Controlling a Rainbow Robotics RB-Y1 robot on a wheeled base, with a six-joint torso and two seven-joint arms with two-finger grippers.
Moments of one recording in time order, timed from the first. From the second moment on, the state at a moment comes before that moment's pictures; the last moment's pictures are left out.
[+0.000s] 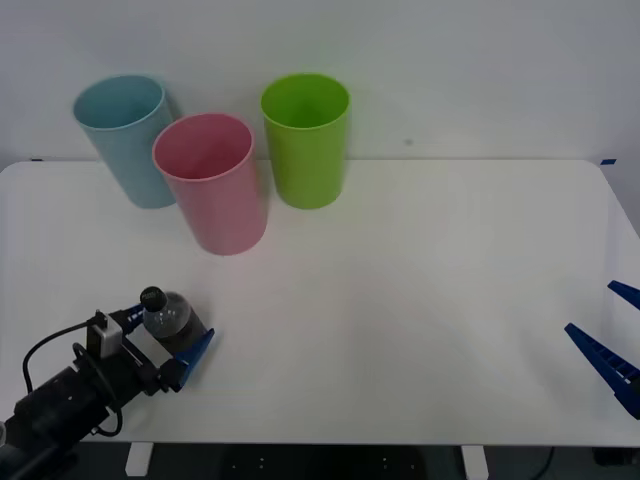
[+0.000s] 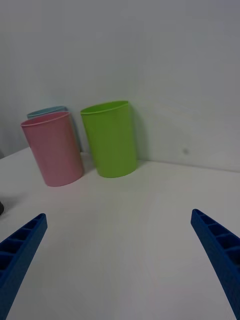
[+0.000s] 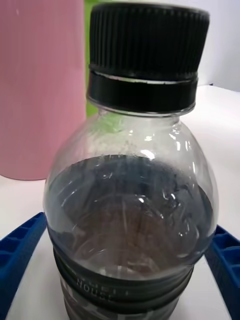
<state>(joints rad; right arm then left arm) 0.35 -0.40 -0.52 -1.66 0.96 -1.22 0.00 0.06 0.30 0.23 -1.22 -1.11 -1.01 -0.39</state>
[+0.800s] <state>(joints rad) 0.35 -0.40 -0.52 -1.66 0.96 -1.22 0.00 0.07 0.30 0.26 -1.22 -1.09 -1.02 -0.39</state>
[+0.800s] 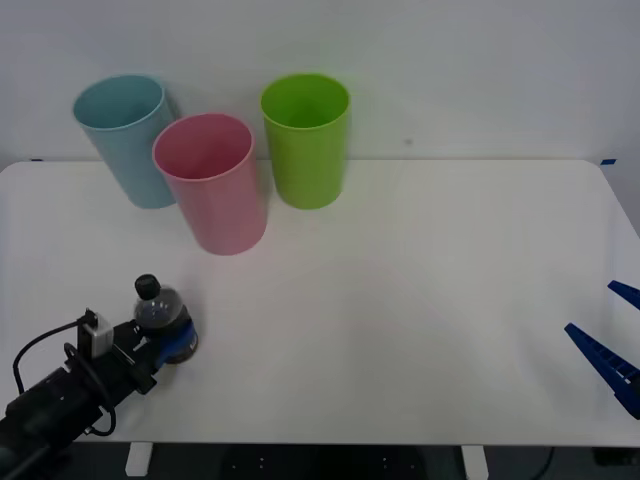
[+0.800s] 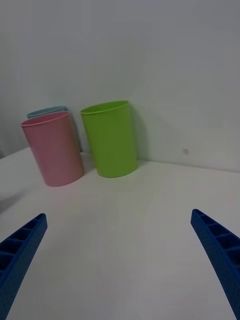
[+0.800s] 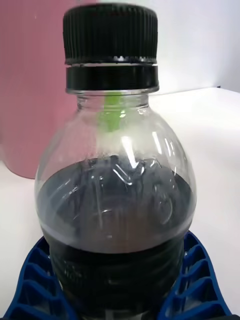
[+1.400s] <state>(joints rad) 0.35 -0.40 -0.52 -1.66 0.96 -1.22 0.00 0.13 0.33 0.31 -1.43 -1.00 -1.03 -0.15</state>
